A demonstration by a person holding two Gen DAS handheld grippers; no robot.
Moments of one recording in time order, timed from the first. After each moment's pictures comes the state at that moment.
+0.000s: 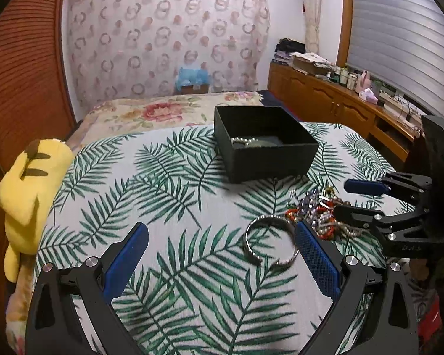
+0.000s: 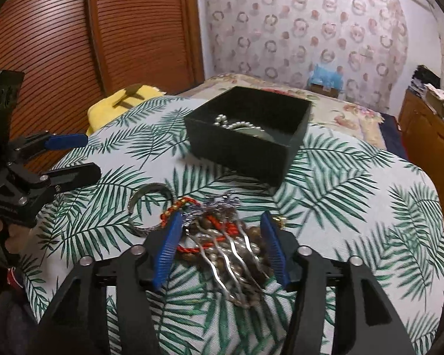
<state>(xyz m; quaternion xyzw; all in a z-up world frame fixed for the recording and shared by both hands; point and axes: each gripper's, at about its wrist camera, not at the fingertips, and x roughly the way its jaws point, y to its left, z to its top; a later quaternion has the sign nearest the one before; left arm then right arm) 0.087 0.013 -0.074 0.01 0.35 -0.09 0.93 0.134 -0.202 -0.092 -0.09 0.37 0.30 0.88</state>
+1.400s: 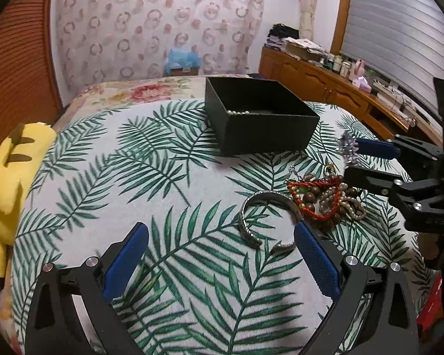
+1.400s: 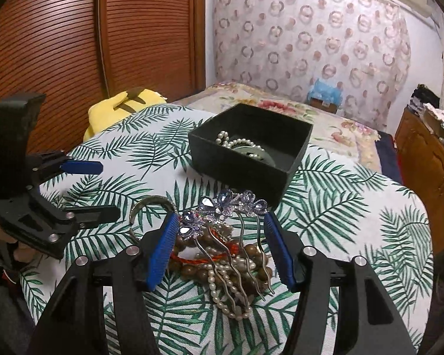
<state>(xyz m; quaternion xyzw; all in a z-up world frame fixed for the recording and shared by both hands) 0.105 0.011 -0.101 0.00 0.39 -0.12 0.91 0.130 -0.198 -0.073 -0.12 0.33 0.30 0.89</state>
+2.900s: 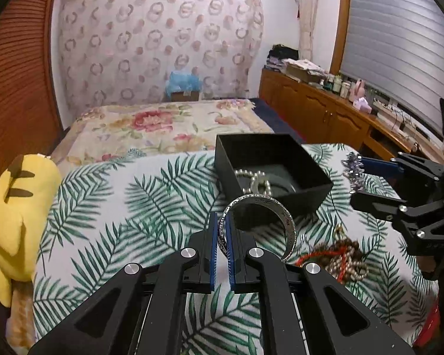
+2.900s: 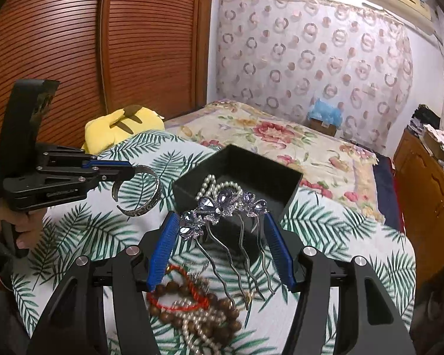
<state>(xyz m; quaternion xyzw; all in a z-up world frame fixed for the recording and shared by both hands) 0.152 0.025 -0.054 -0.01 0.34 -0.12 0.93 0.172 -0.190 -0.038 -0.13 0.30 0.31 0.90</state>
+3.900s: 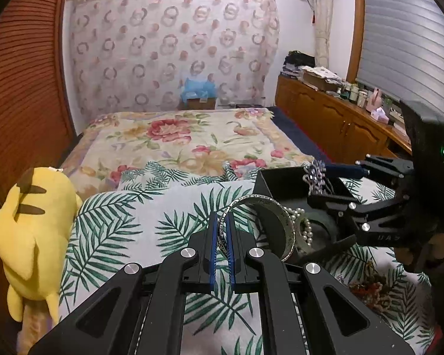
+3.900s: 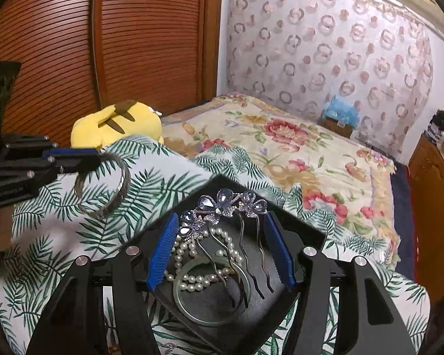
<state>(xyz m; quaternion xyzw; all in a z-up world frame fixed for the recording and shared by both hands) 0.203 0.051 -0.039 0.00 0.33 -0.08 0.94 0.278 -0.145 -0.057 -0.14 0.32 0.33 0.88</state>
